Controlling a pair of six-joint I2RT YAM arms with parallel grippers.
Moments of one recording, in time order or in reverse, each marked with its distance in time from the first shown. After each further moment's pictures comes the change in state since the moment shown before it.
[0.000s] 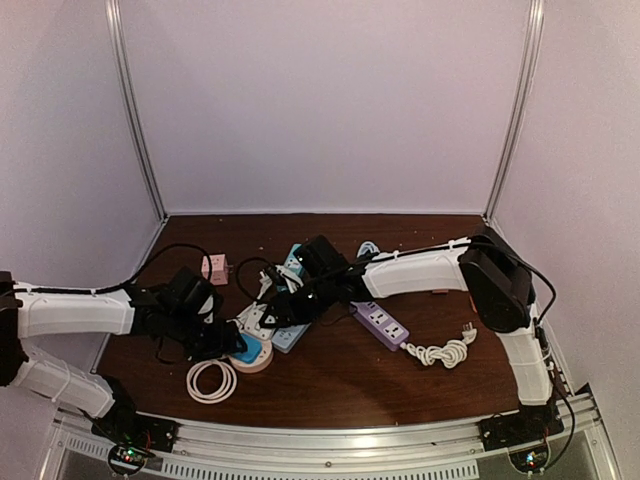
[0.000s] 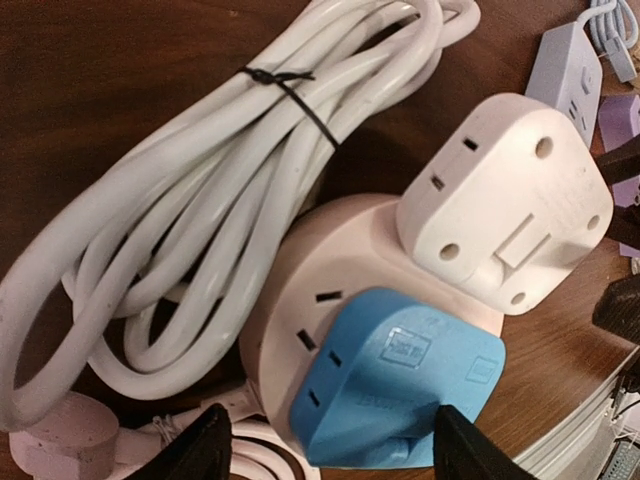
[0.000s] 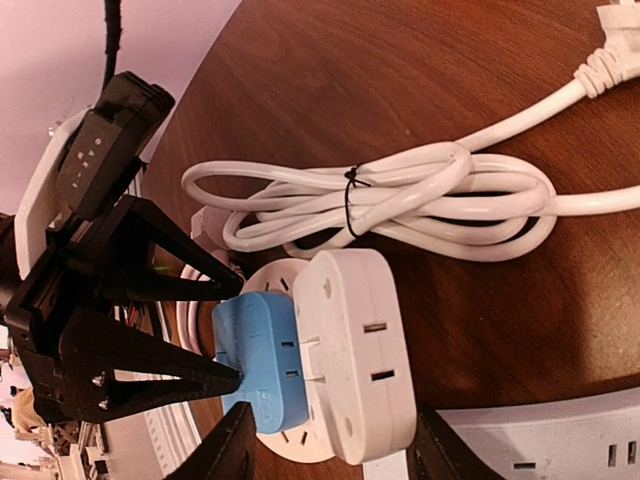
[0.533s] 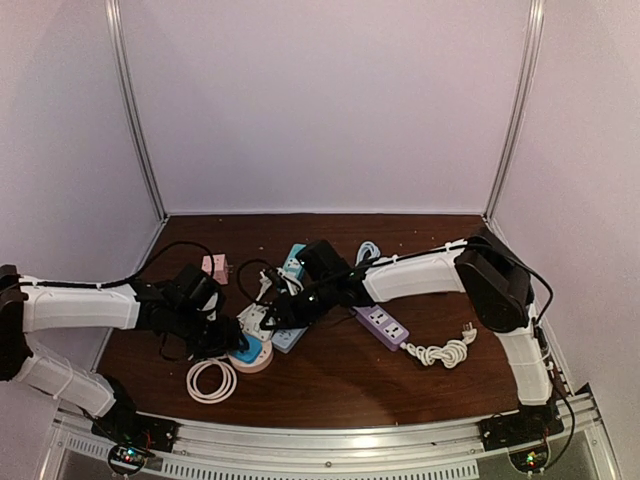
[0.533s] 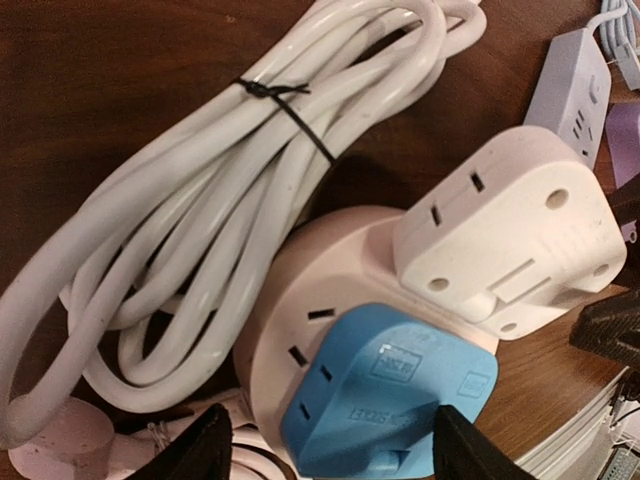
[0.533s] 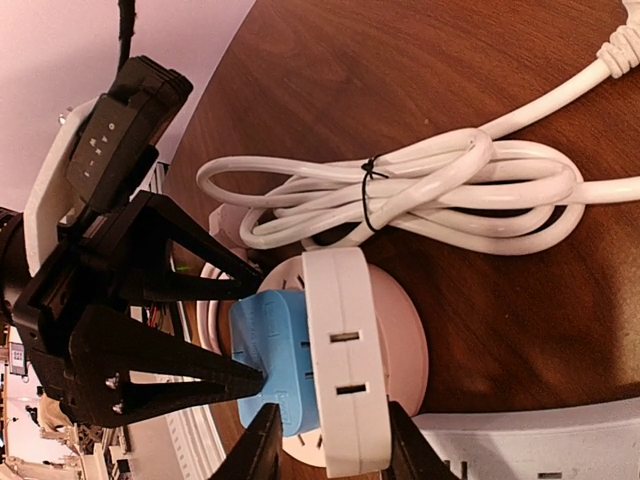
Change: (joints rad) left arm -0.002 0.048 0.044 -0.024 -0.008 -0.014; right arm 0.000 0.009 -0.040 0.095 -0.062 0.067
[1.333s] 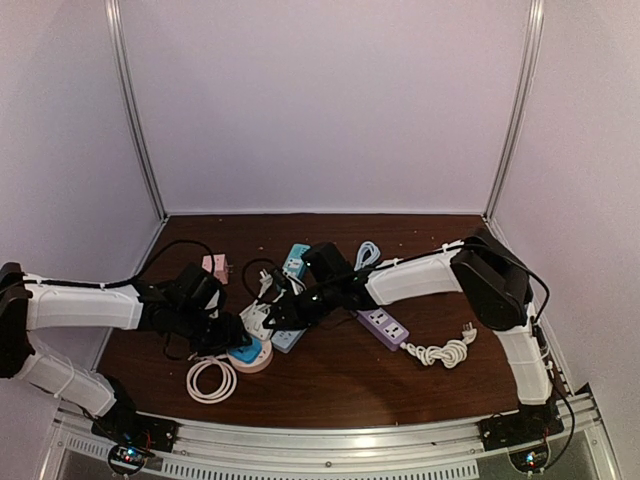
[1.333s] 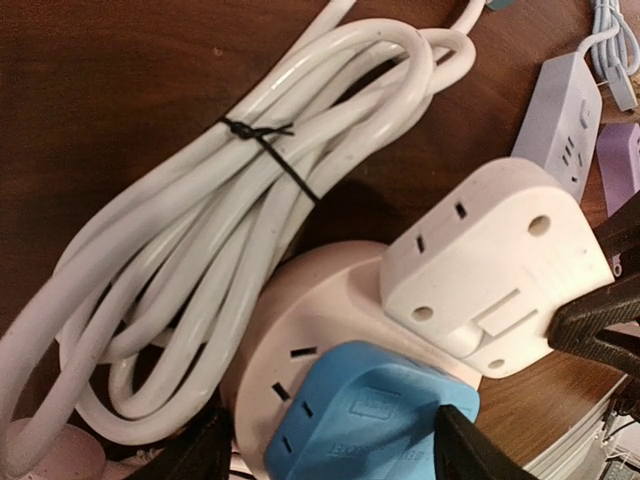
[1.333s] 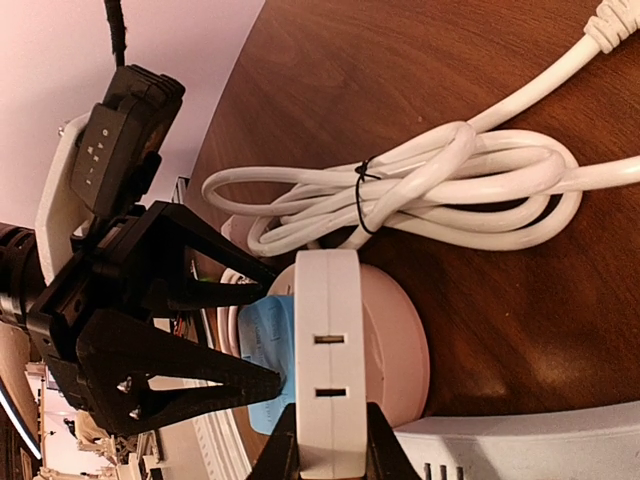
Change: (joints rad) left arm -0.005 0.031 -0.006 0.052 -0.020 -0.019; right arm -0.018 0.011 -0.047 0.118 -0.059 0.115
